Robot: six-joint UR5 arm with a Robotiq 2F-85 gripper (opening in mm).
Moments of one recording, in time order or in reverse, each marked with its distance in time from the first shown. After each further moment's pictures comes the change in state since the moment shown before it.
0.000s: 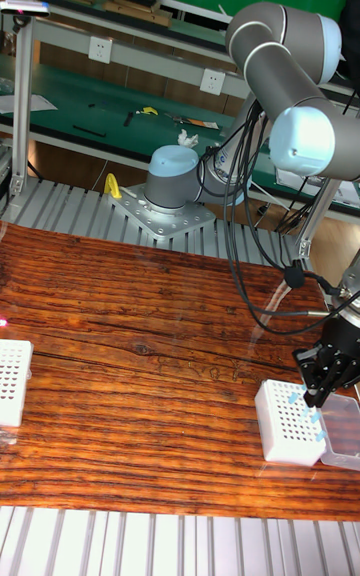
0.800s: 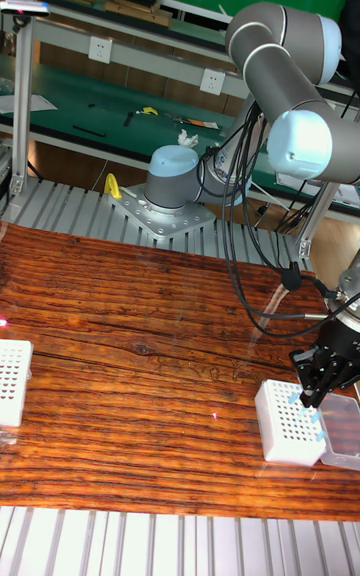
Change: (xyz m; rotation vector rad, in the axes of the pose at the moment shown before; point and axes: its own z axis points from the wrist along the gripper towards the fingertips) arm 0.005 -0.001 0.006 -0.002 0.017 -0.011
